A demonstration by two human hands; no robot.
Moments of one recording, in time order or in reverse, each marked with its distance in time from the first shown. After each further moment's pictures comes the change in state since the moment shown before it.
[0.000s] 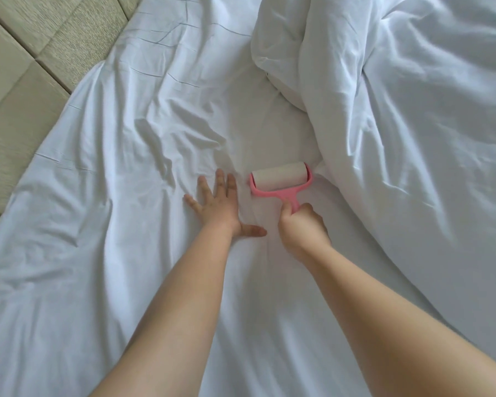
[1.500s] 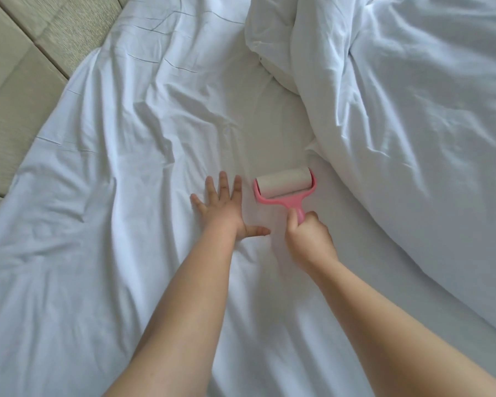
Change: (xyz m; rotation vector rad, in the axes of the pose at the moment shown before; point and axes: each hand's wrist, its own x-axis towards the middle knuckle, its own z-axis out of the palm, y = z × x) left_hand -0.045 0.000 0.024 0.051 -0.063 0.058; right_hand -0.053 0.046 0.007 0.000 0.034 0.003
